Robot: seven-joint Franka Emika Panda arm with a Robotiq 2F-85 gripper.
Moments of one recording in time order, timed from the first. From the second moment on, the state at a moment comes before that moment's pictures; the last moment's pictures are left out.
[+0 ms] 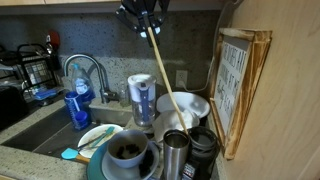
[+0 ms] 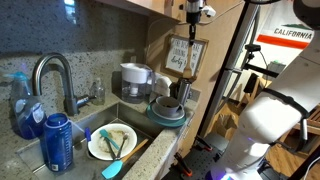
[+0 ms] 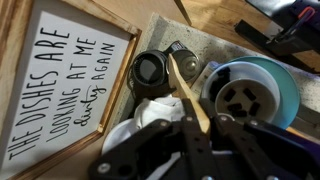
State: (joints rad) arm -0.09 -0.23 -0.13 -1.80 -0.39 1.66 -0.85
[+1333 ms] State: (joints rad) arm -0.02 -0.21 -0.09 -1.61 -0.27 1.45 -0.78
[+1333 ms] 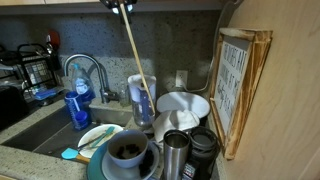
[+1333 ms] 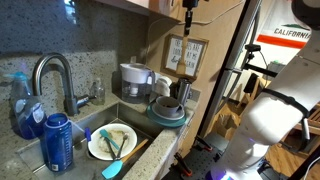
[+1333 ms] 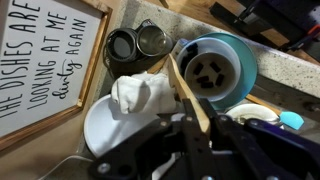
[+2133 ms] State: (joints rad) arm -0.01 -0.23 -0.09 -1.78 -0.19 1.54 -0.74
